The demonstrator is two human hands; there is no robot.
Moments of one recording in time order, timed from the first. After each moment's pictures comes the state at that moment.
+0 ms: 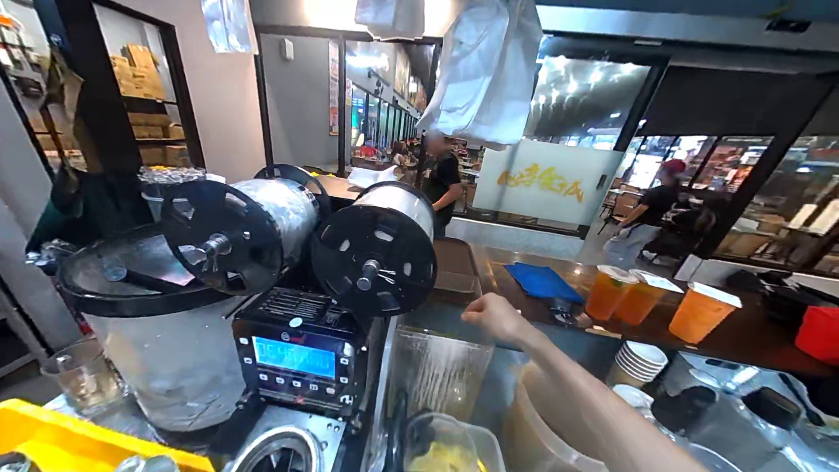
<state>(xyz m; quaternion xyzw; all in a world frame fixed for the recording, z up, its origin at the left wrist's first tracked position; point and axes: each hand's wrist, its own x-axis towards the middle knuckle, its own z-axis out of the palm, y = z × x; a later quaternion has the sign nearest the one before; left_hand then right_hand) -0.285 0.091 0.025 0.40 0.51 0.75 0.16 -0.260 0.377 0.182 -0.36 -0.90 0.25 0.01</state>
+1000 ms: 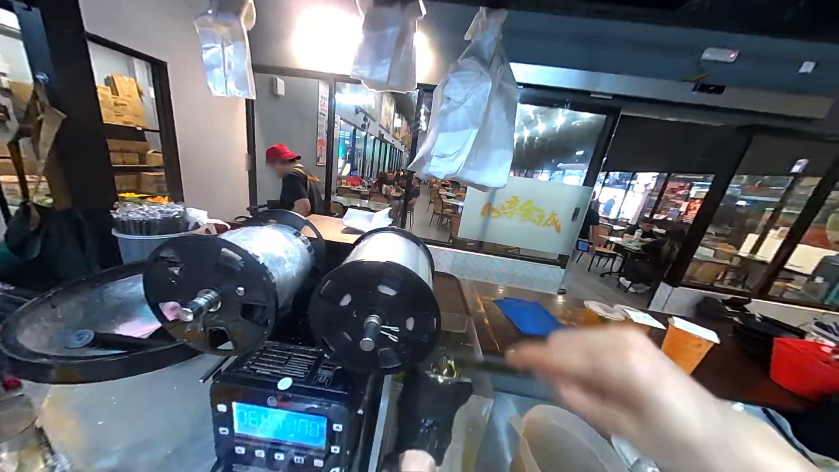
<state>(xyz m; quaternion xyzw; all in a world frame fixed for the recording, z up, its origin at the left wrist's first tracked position) -0.333 0.191 0.181 0.30 0.79 0.50 0.21 -0.147 0.262 0.319 0.06 -0.96 -0.02 0.28</state>
